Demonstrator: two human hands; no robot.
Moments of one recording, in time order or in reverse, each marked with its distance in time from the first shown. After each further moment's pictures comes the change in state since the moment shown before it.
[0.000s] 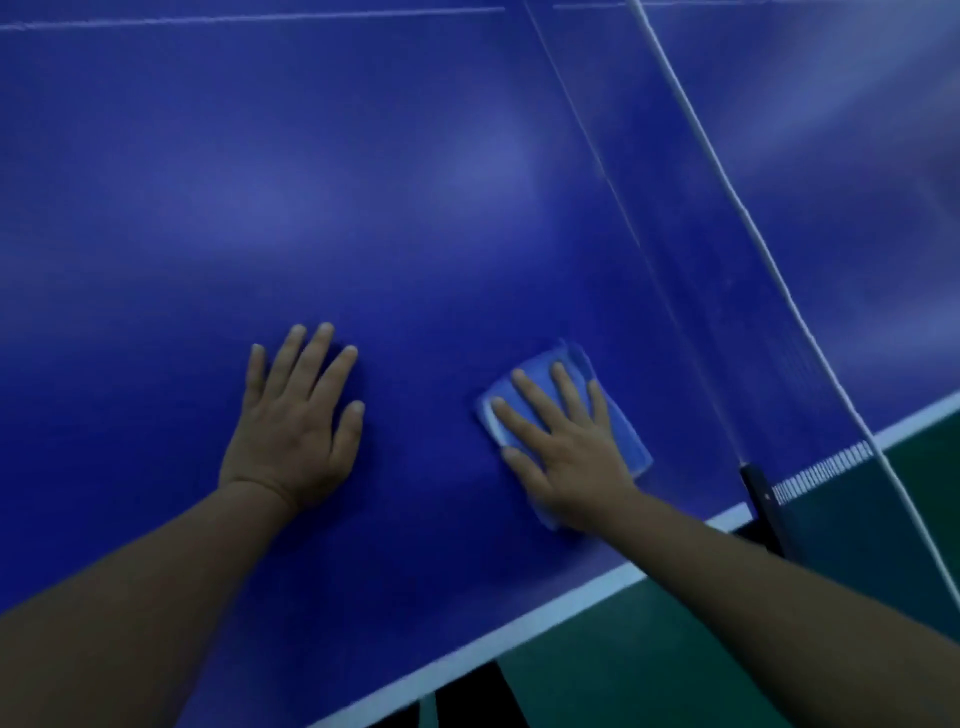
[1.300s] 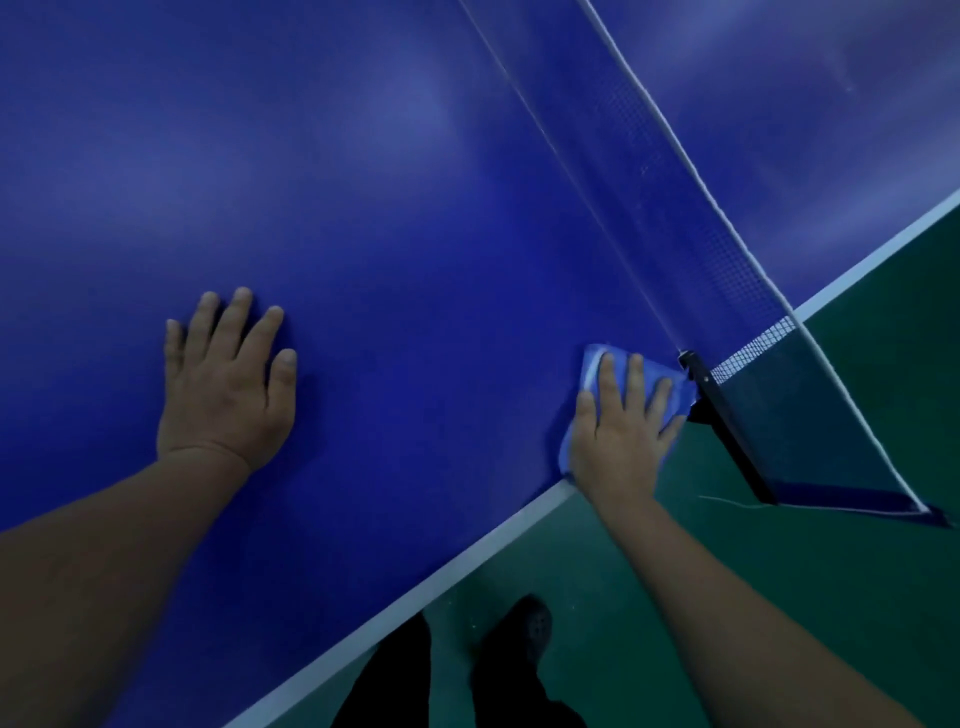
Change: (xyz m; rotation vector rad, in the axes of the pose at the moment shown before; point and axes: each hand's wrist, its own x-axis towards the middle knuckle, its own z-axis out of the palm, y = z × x) left_hand 0.000 0.002 -0.003 -0.035 -0.006 -0.035; right_hand -0.099 -0.006 0.002 0.120 0.002 1.095
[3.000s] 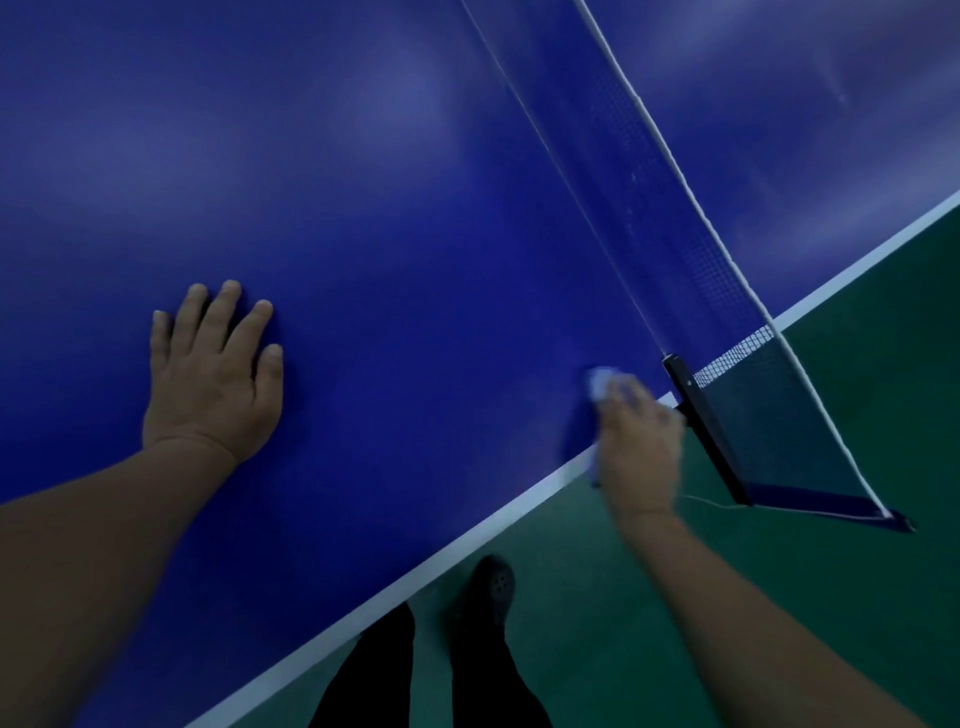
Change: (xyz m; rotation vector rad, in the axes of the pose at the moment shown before) left_hand 0.001 0.002 -0.001 0.006 -0.024 -0.019; right_hand 0.008 0.044 -0.023 -0.091 0.172 -0.353
